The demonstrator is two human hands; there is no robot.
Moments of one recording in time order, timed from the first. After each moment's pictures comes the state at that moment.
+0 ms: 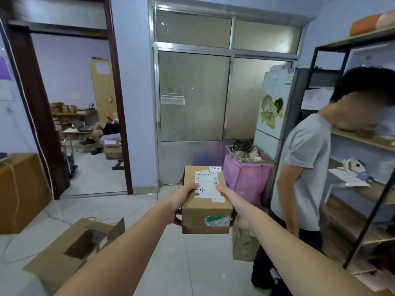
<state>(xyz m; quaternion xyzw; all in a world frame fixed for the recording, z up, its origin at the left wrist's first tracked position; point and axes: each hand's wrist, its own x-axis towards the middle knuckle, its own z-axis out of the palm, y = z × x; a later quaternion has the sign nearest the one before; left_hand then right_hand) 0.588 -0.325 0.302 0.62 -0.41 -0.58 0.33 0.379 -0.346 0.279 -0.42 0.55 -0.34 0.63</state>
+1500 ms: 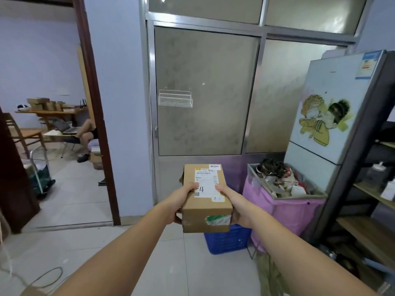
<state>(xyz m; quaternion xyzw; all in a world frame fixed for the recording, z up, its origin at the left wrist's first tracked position) 0.710 -1.027 0.277 0.62 -0.41 -0.58 0.34 0.494 -1.051 0.264 -0.46 0.55 -0.28 0.63</state>
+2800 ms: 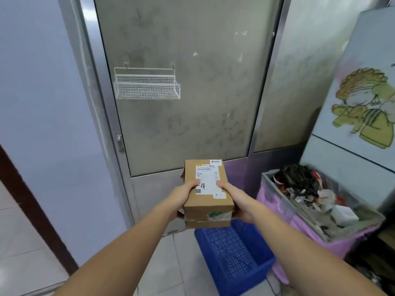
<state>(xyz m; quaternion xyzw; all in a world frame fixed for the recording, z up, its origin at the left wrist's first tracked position) 0.815 -1.668 0.217 0.59 -0.45 -0.61 0.27 0.600 -1.653 0.203 -0.38 0.60 -0.32 0.63</state>
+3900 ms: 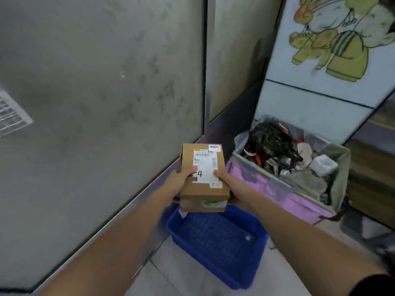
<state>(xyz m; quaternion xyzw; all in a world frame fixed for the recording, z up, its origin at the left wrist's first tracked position) 0.643 -2.149 0.112 0.49 -0.56 -0.66 0.06 0.474 -2.012 0.082 -0.15 0.64 -0.48 0.58</state>
